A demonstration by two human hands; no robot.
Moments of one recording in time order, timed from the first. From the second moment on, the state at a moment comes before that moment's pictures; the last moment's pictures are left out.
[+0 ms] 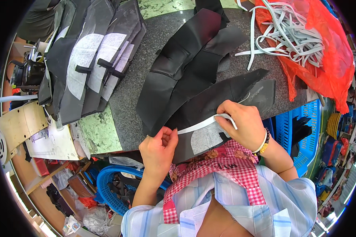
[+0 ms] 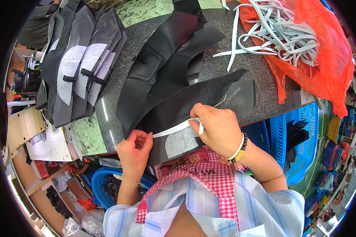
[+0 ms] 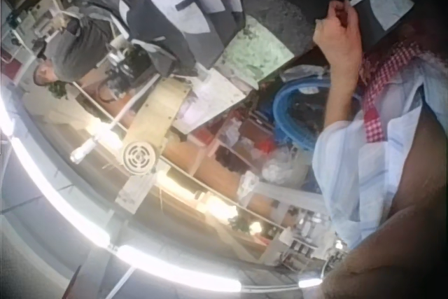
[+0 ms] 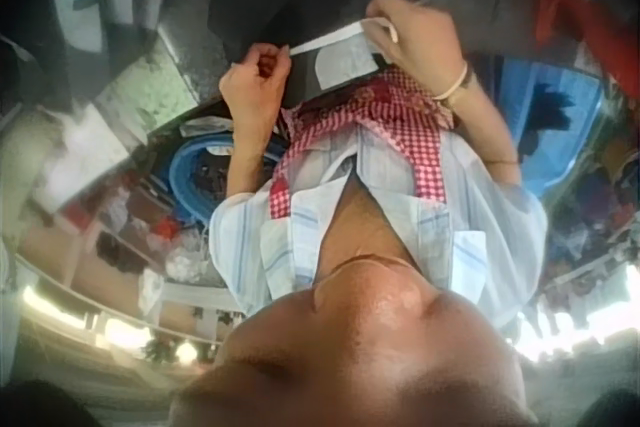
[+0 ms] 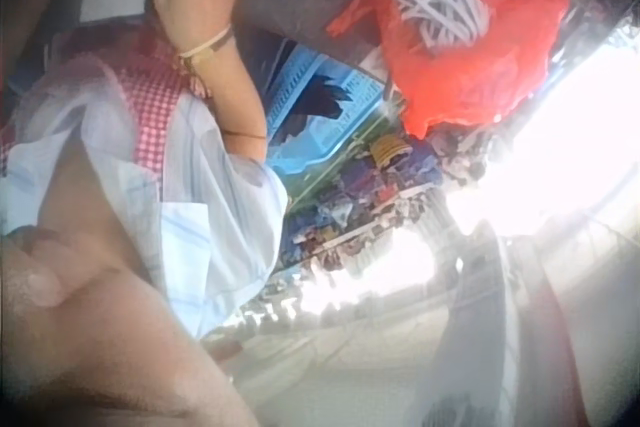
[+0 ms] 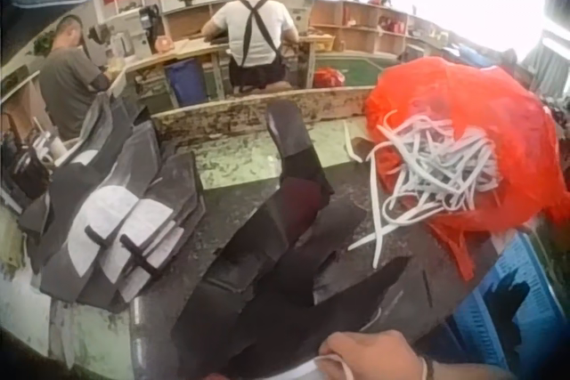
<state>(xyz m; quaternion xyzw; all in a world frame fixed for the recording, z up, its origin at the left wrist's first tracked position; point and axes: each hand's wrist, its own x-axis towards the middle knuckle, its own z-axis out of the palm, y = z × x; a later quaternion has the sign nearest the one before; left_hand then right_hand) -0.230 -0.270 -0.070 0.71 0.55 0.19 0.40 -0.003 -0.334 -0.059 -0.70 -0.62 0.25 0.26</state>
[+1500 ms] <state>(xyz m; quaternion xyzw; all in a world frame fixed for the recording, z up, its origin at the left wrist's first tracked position) -0.102 -0.266 -0.058 0.93 0.31 0.14 0.14 0.088 -0.409 -0.082 -0.61 -0.72 0.16 0.29</state>
